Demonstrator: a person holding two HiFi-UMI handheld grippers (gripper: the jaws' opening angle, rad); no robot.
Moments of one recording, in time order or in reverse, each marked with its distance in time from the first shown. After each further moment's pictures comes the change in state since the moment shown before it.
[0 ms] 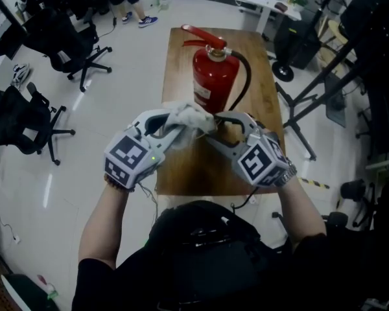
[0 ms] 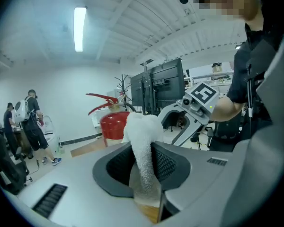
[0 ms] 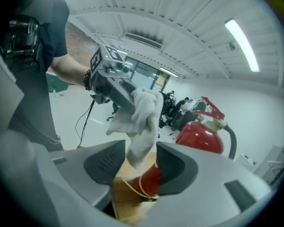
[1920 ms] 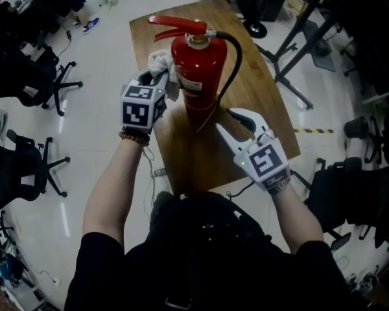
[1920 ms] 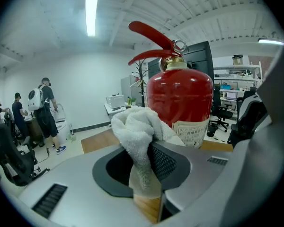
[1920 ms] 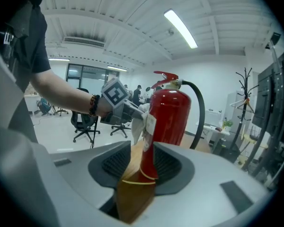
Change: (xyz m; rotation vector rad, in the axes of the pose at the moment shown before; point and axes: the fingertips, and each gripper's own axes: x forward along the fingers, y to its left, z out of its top) left arm 0.134 0.155 -0.057 -0.089 0.151 0.136; right arm 0.012 -0.014 -0.049 0.527 0.031 -0.404
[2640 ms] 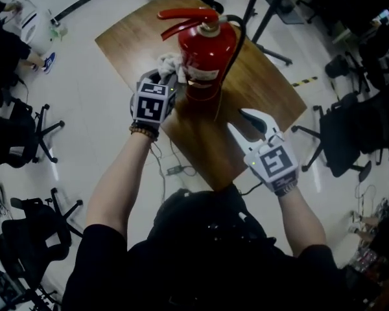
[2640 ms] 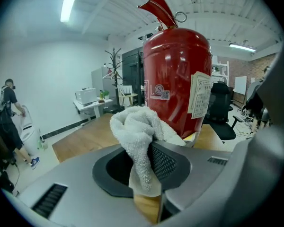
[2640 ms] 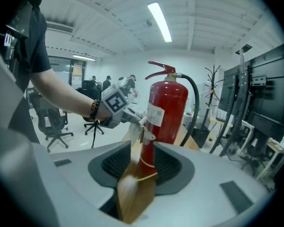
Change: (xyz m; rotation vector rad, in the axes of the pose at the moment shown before) left arm 0.058 0.001 -0.049 0.170 0.086 -0.347; right arm 0.023 0.054 -0.003 0.190 0.125 -0.374
